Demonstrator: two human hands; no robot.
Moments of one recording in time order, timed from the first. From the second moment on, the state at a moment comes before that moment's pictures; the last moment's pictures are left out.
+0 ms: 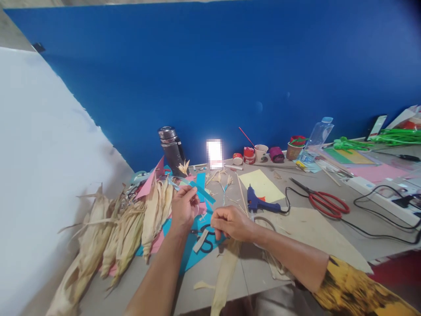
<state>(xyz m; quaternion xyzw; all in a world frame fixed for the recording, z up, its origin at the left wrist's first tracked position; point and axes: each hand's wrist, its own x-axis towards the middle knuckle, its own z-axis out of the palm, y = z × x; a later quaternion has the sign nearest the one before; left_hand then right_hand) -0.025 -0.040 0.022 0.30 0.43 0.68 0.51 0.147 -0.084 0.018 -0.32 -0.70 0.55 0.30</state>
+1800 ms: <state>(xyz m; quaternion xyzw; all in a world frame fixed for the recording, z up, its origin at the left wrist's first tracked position) 0.007 -0.056 0.008 0.51 0.51 0.50 0.49 0.159 -0.045 0.004 -0.47 -0.60 0.48 0.42</state>
